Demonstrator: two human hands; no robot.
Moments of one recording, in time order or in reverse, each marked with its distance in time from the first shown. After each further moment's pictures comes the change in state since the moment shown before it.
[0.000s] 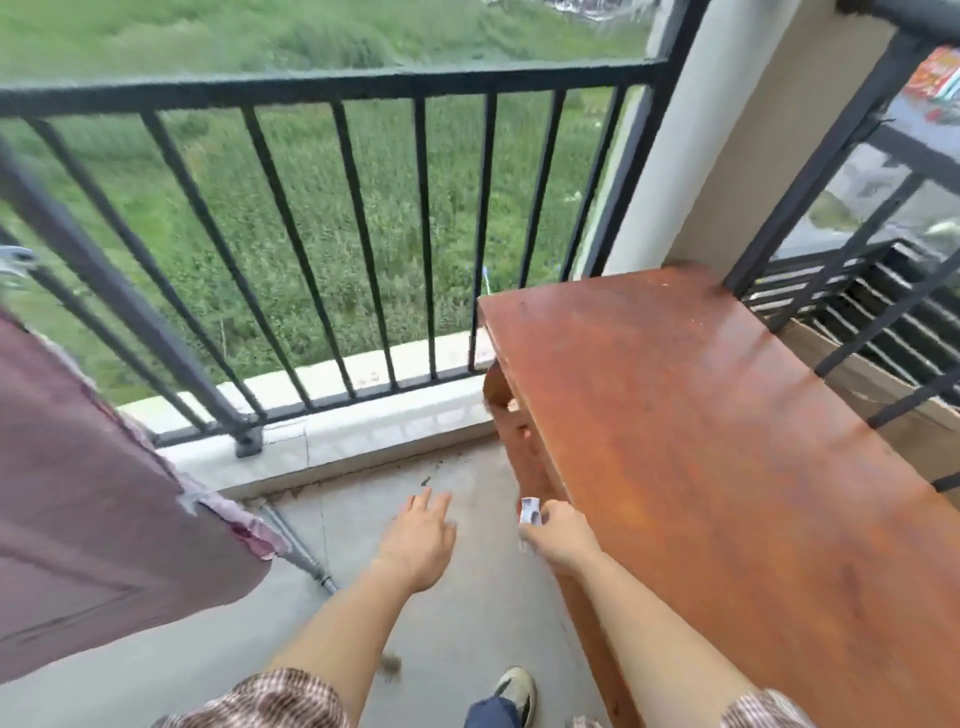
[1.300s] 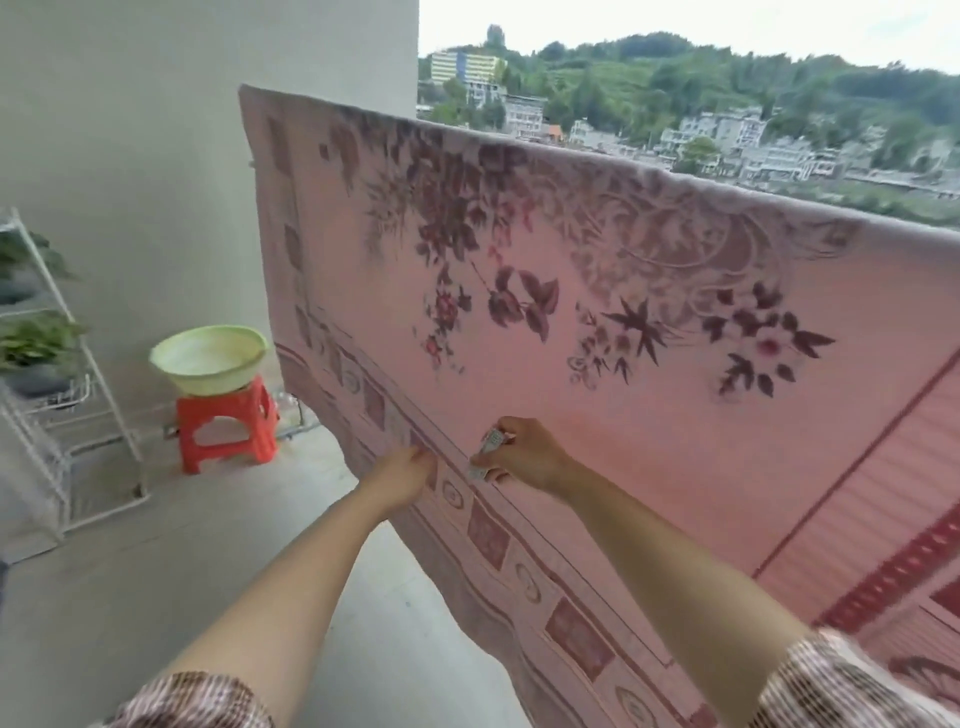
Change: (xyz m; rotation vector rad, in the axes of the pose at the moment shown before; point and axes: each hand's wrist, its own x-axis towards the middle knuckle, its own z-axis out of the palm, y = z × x) left_hand -0.572 -0.881 -0.199 -0.892 0.975 -0.959; right_hand -0.440 -0.833 0.686 -0.236 -0.838 -1.252
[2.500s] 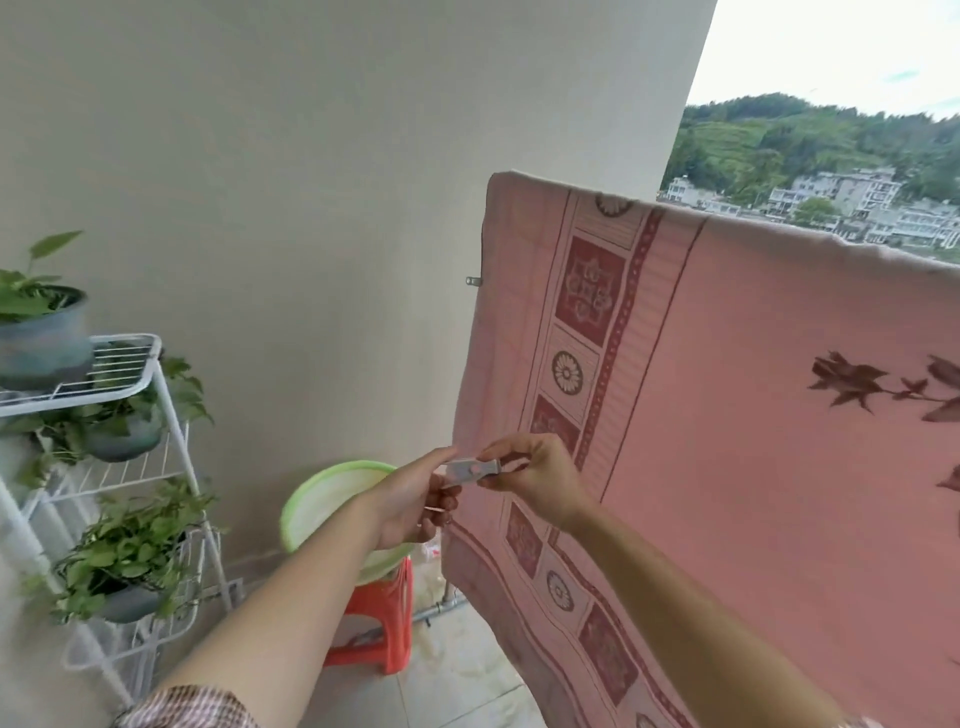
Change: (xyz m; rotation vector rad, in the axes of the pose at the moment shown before) left_hand 0.578 -0.286 -0.545 -0.796 -0.218 -0.318; right_hand 0.713 -0.326 0.343 0.020 -0.076 -0.435
